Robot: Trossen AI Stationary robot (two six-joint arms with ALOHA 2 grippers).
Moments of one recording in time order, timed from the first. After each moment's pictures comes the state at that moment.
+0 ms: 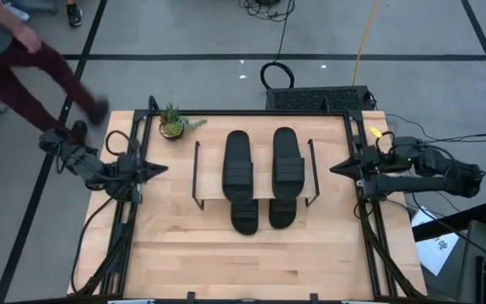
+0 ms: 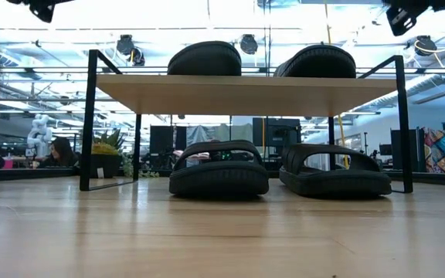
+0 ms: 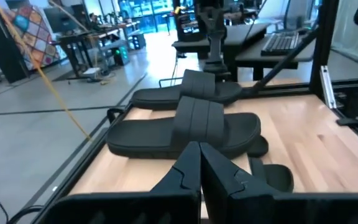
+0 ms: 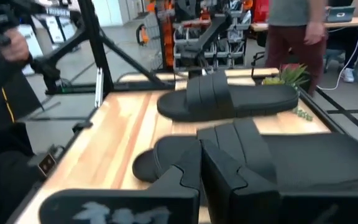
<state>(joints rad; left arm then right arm) -0.58 0.36 0.63 -0.45 -0.71 -0.01 -0.06 0.31 0.67 -0.55 -0.13 0.07</state>
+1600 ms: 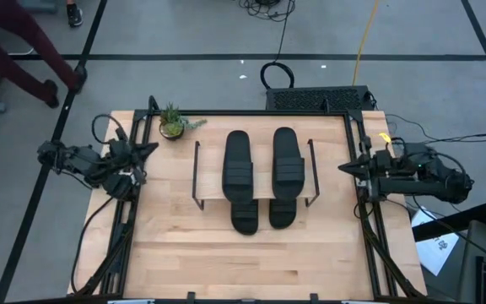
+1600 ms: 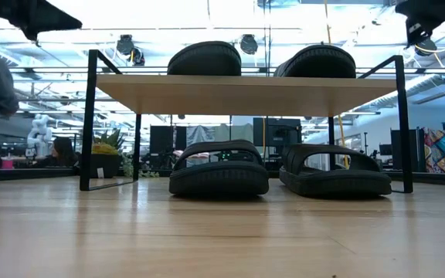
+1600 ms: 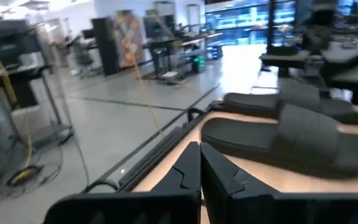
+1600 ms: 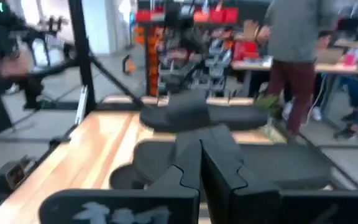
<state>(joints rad) -0.40 0.17 0.55 -0.47 -0.90 0.01 -0.06 0.03 0.52 -0.55 -0.07 -0.01</state>
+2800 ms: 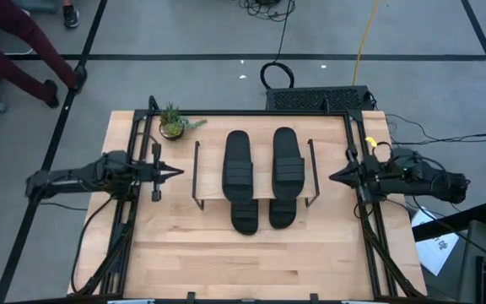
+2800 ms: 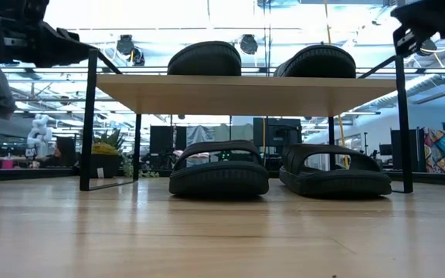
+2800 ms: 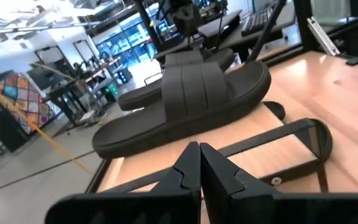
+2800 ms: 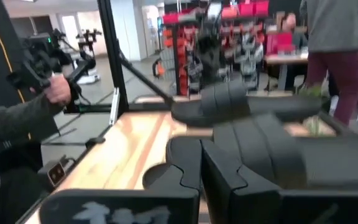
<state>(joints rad) 0.10 0.18 0.20 -0.09 0.08 0.42 -0.06 0.03 0.38 -0.38 -0.19 0.08</state>
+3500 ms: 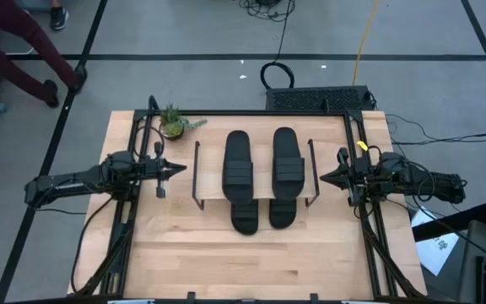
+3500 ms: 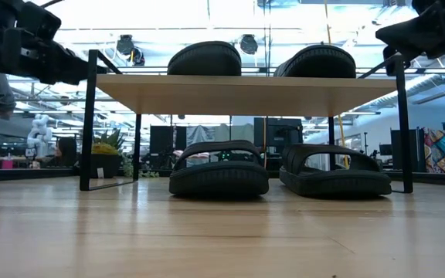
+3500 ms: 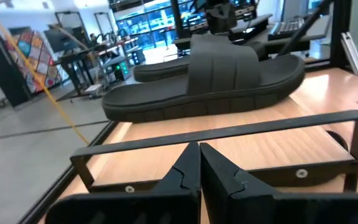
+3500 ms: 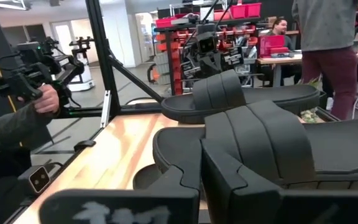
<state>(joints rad) 0.20 0.18 0.11 0.00 0.09 0.22 -0.06 0.03 0.22 -0.20 -0.16 0.11</state>
